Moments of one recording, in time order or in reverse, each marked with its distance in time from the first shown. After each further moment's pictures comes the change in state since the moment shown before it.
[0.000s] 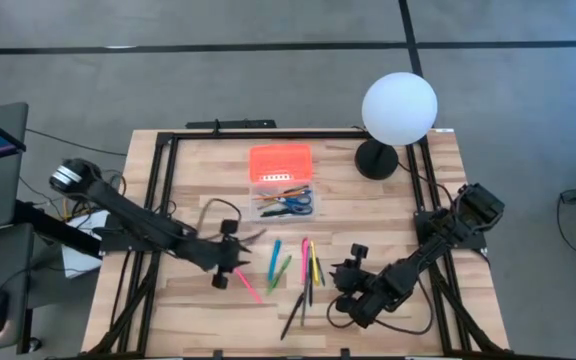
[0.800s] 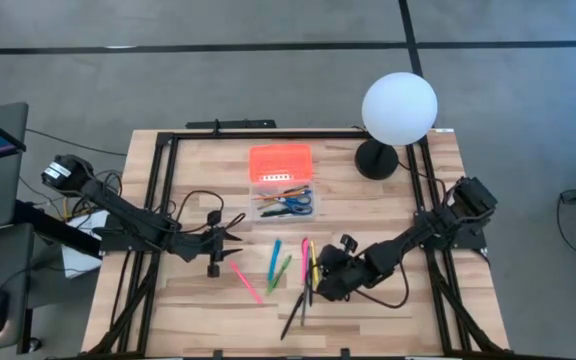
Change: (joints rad) left arm -0.001 -0.120 -0.289 0.310 -0.121 -0.089; right arm -0.189 0.000 0.000 0.111 -0.292 0.158
